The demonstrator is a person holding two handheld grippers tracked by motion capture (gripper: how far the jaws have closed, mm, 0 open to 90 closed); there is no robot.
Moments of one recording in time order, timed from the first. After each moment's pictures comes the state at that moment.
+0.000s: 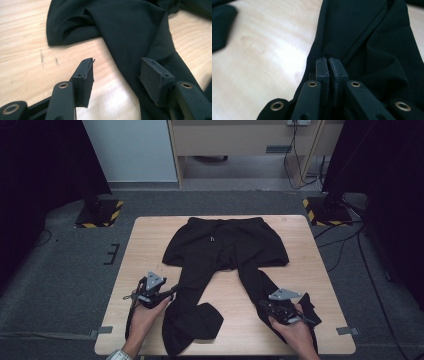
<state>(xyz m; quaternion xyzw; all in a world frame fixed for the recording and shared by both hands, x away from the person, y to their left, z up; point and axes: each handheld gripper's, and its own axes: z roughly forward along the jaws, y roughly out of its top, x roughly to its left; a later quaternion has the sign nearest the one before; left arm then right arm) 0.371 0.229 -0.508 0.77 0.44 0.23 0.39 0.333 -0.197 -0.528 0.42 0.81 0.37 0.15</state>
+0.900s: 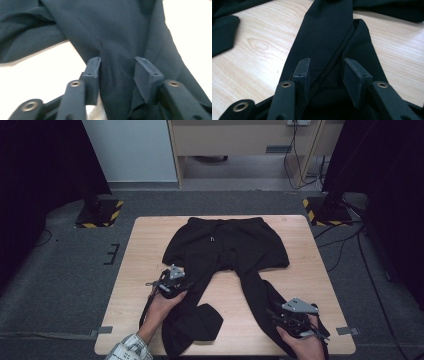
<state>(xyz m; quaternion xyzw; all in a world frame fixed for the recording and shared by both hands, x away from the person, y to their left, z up) 0.407 0.186 -0.528 0.83 0.40 0.17 0.35 0.295 -0.218 -0.512 0.45 0.78 0.39 0.20</state>
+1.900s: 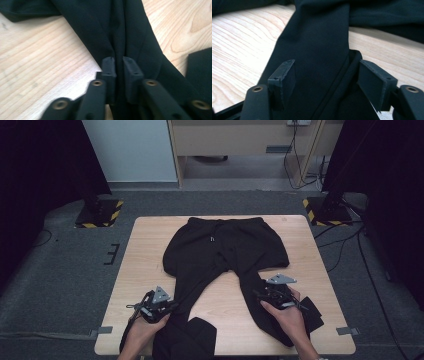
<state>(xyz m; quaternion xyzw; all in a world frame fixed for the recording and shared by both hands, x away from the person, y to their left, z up) 0.330 0.222 -0.515 0.84 0.40 0.16 0.33 0.381 -0.190 -0.527 0.46 0.79 0.36 0.19</state>
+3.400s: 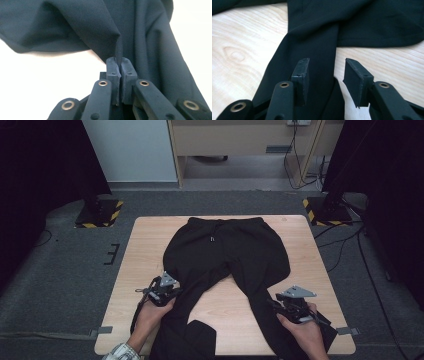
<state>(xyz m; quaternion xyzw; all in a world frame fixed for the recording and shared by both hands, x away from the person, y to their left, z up) 0.375 0.211 -0.518 0.84 0.40 0.15 0.33 0.336 -0.224 -0.515 0.45 0.79 0.37 0.18</state>
